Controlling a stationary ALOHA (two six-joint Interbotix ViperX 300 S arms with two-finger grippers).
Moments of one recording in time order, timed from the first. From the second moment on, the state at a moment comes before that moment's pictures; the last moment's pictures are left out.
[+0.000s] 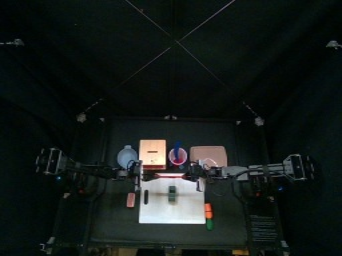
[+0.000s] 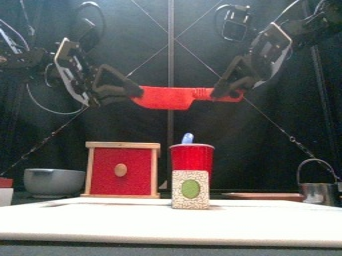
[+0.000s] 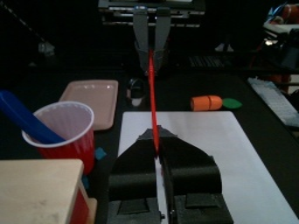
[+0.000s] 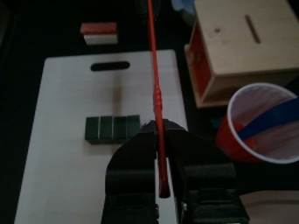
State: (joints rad) left arm 0.02 -0.13 1.06 -0.04 -0.76 0.00; right arm -0.02 -0.33 0.84 0.05 0.07 -0.05
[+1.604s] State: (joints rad) left arm -0.13 0.04 1.00 -0.17 -0.68 0.01; right arm 0.01 -0.17 0.77 0.13 0.26 -0.05
